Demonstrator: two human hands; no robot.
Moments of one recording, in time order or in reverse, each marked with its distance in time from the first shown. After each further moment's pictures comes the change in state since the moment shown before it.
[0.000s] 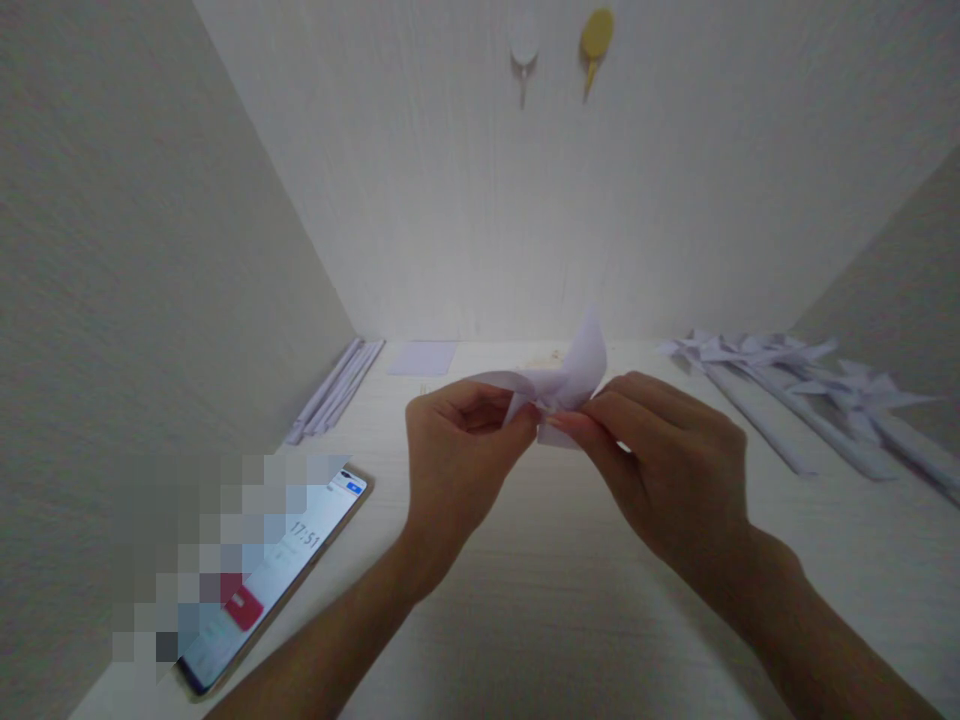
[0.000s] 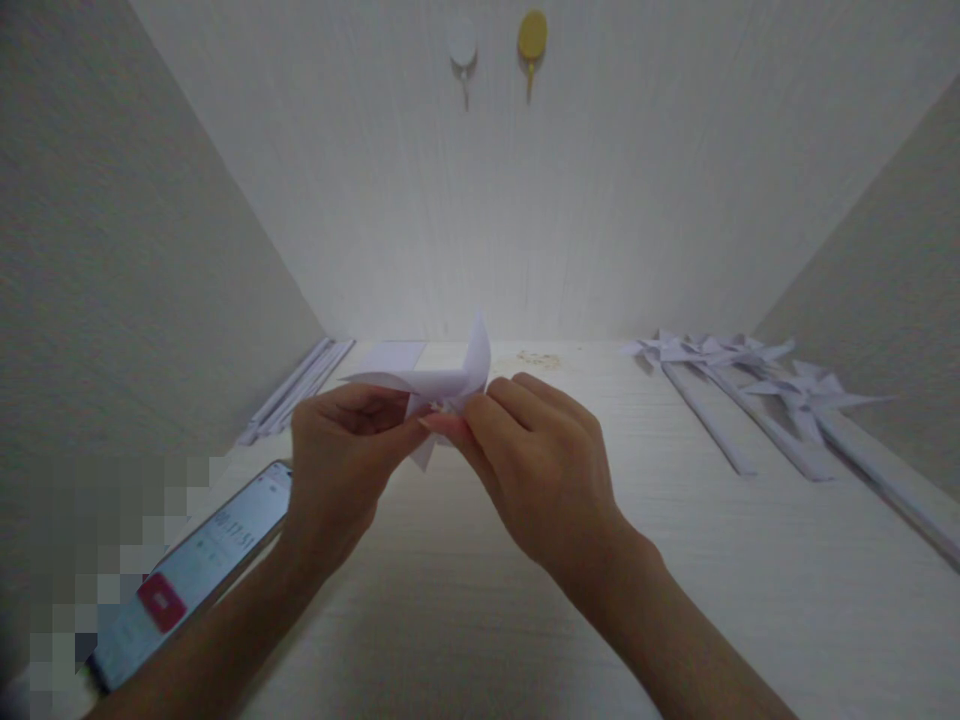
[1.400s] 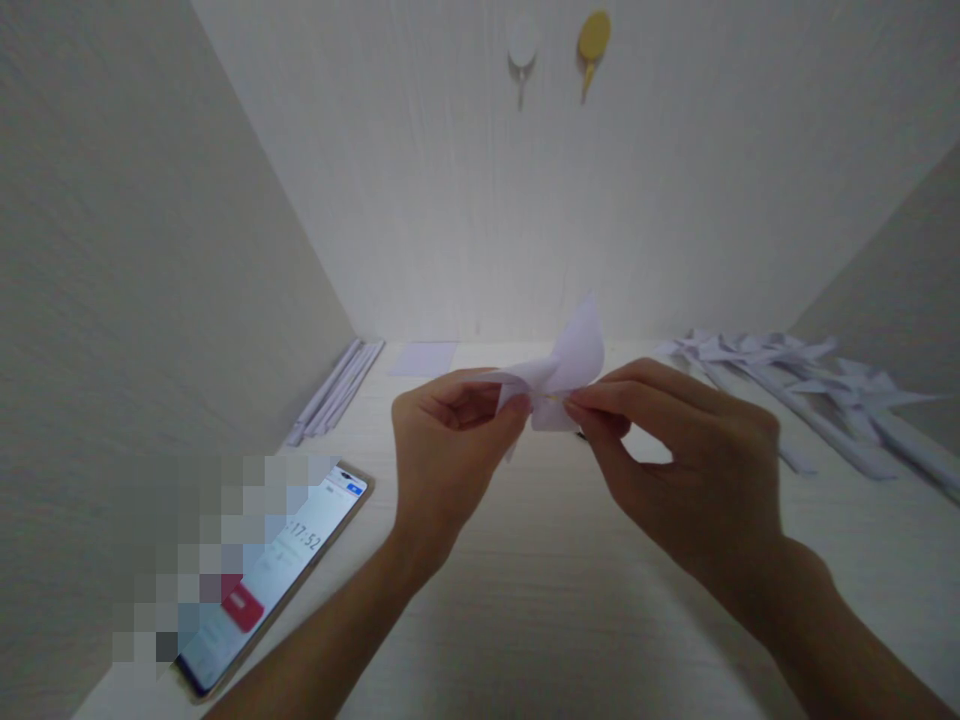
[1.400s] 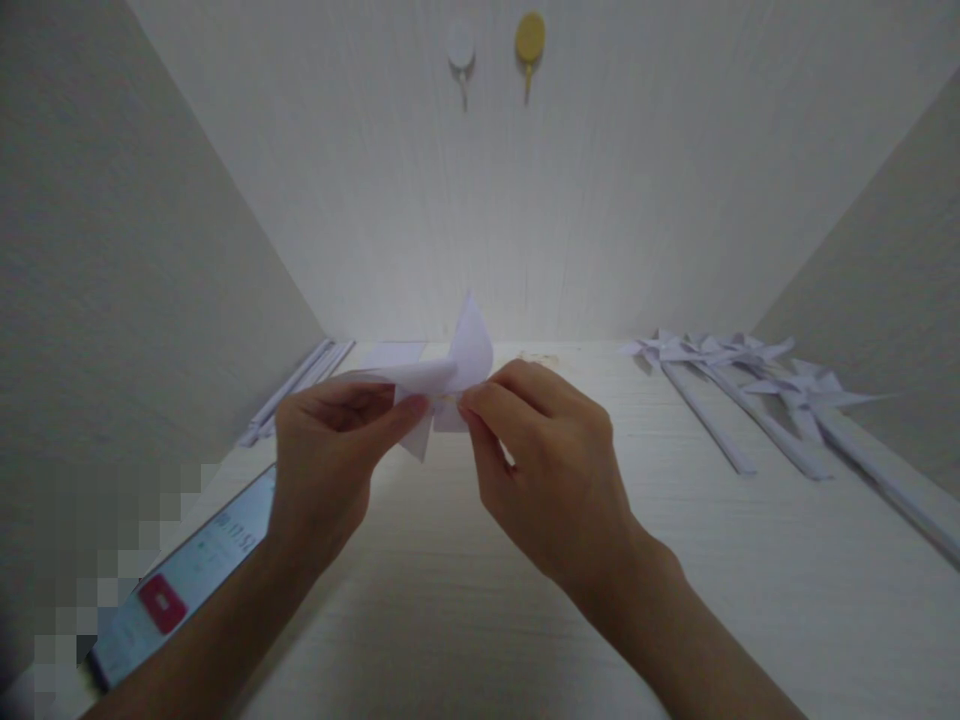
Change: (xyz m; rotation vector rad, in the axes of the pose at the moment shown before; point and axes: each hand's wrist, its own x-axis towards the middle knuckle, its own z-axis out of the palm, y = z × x) left_hand 0.003 -0.002 -0.007 -0.091 0.029 0.028; right_hand 0.006 -0.006 -0.005 0.048 0.070 0.059
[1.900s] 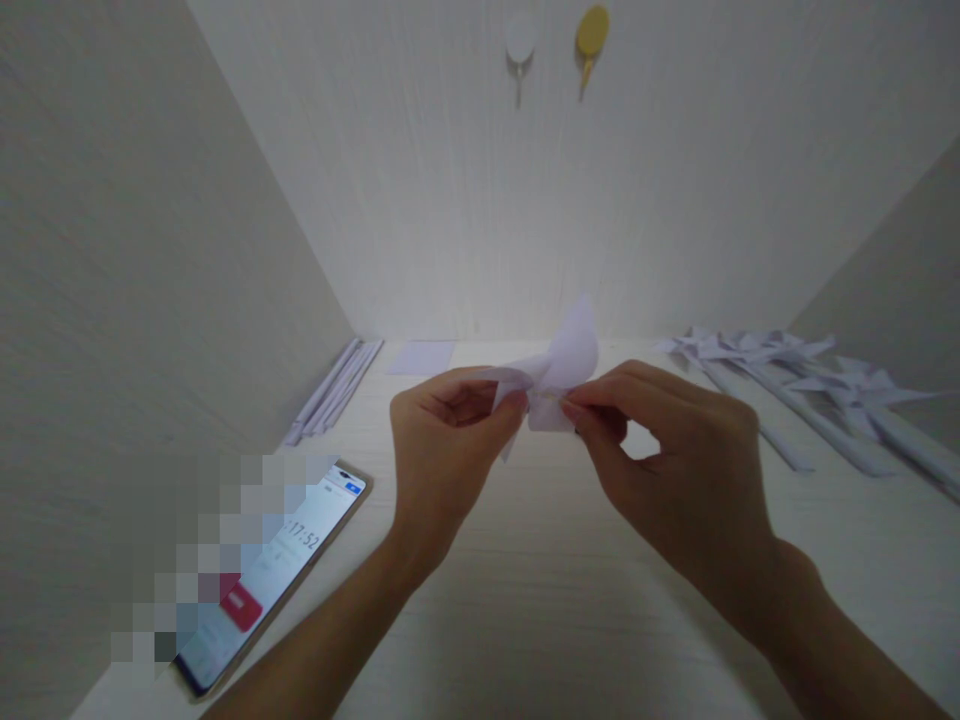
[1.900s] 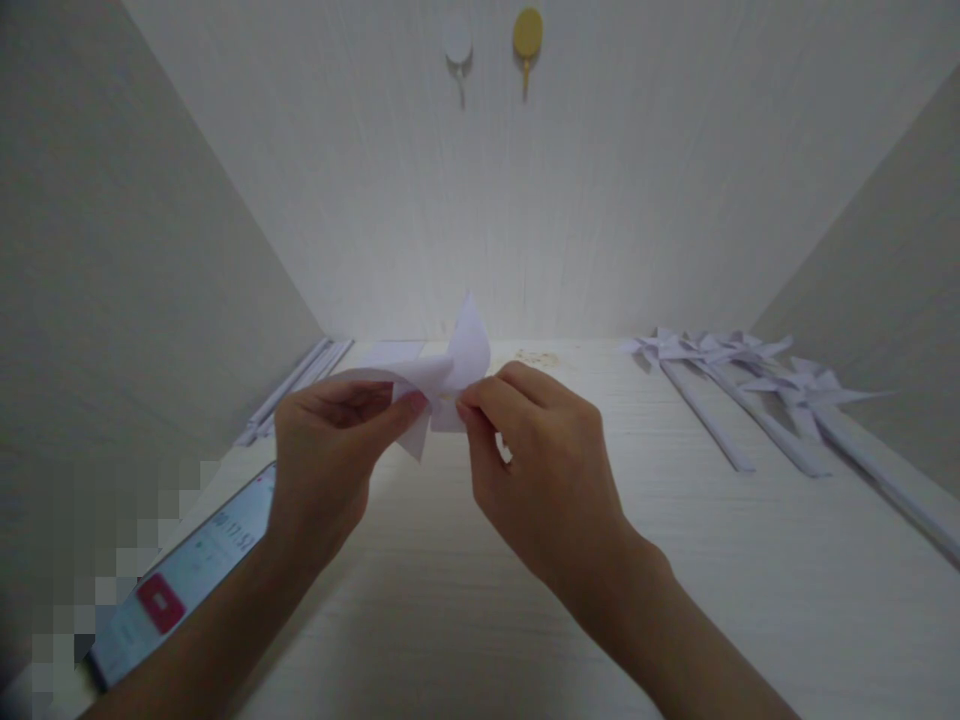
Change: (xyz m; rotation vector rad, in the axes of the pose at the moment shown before) left_hand 0.000 -0.002 0.002 0.020 0.003 -0.007; right_hand 0.000 -0.001 0.000 -0.012 -0.072 0.079
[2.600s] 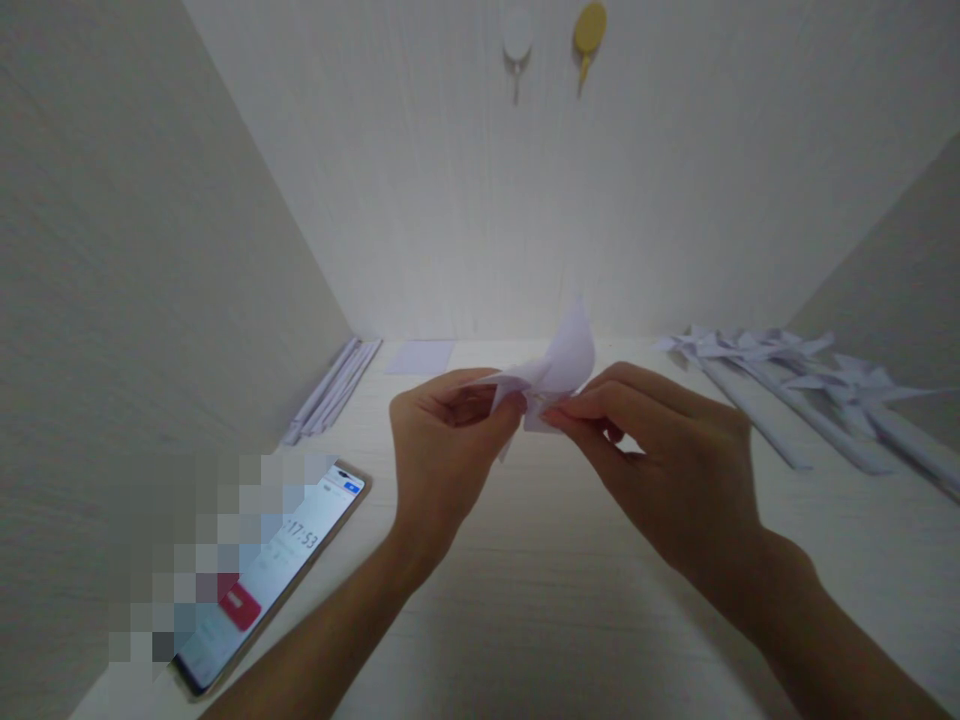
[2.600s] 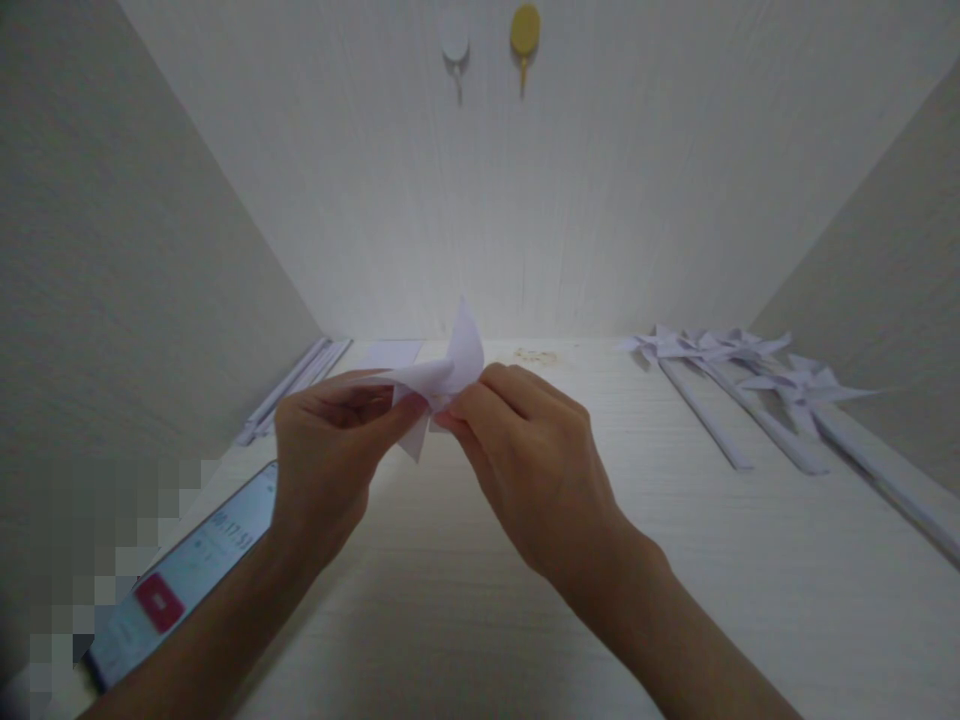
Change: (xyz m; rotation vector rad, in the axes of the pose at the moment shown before) left_hand -0.001 -0.001 -0.001 0.028 -0.028 0.030; right_hand -0.004 0.003 0.003 0.059 -0.011 -0.063
